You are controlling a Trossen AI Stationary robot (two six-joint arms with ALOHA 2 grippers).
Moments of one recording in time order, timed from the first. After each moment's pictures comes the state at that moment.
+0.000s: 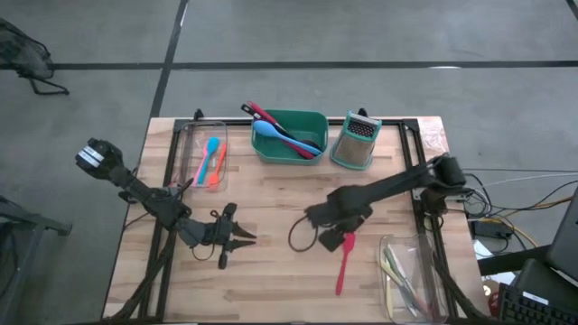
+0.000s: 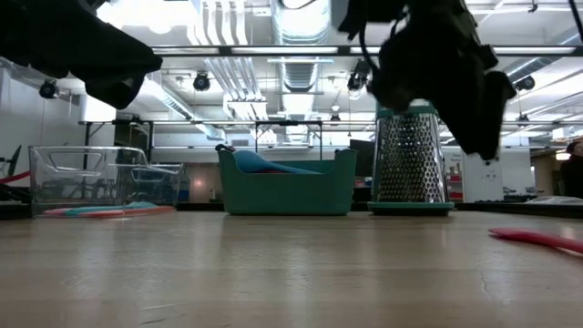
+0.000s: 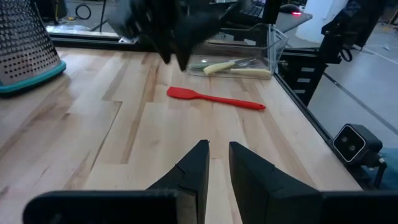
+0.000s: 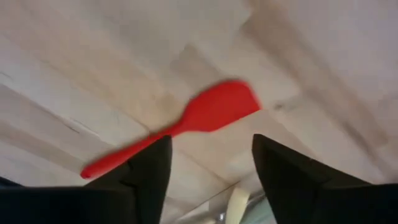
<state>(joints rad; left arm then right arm) -0.62 1.19 0.35 0.61 -0.51 -0.26 0.19 1.82 1.35 -1.15 -0.24 1.06</state>
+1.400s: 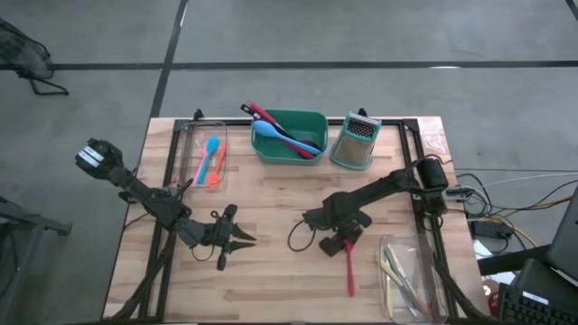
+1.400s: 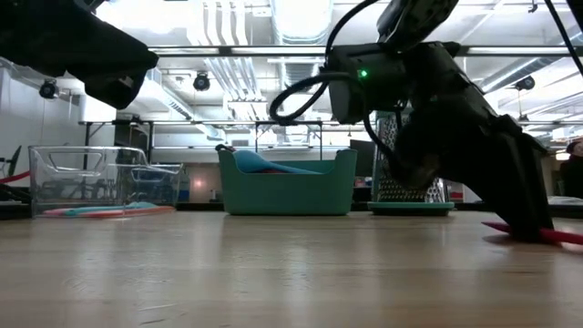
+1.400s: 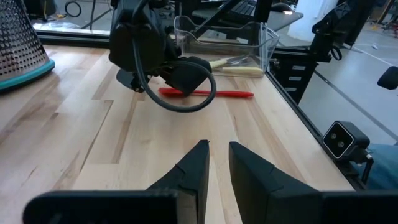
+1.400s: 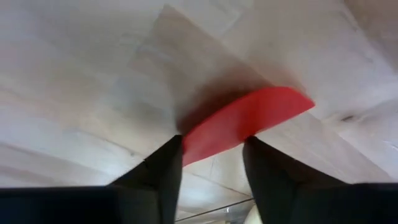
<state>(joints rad) -0.62 1.19 0.35 0.61 -0.48 -0.27 0.15 2.03 1.22 -0.96 -0.45 1.06</state>
